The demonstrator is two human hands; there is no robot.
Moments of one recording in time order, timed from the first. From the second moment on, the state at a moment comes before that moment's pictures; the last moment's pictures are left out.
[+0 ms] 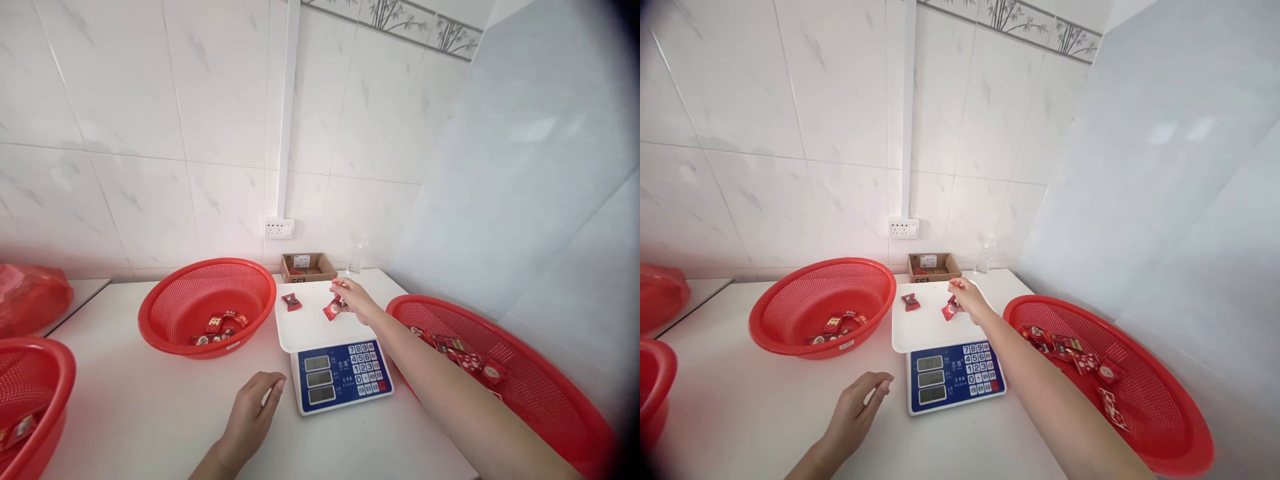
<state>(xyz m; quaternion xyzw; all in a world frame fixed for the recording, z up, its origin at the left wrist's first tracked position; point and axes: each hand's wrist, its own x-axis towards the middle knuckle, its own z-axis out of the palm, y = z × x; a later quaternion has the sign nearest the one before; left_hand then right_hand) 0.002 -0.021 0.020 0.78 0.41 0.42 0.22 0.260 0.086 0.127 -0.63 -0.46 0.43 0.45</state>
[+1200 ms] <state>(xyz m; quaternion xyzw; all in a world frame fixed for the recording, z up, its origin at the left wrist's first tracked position) 0.003 -0.021 0.017 0.78 0.41 0.41 0.23 0.247 0.092 0.107 -0.68 -0.68 0.16 0.23</state>
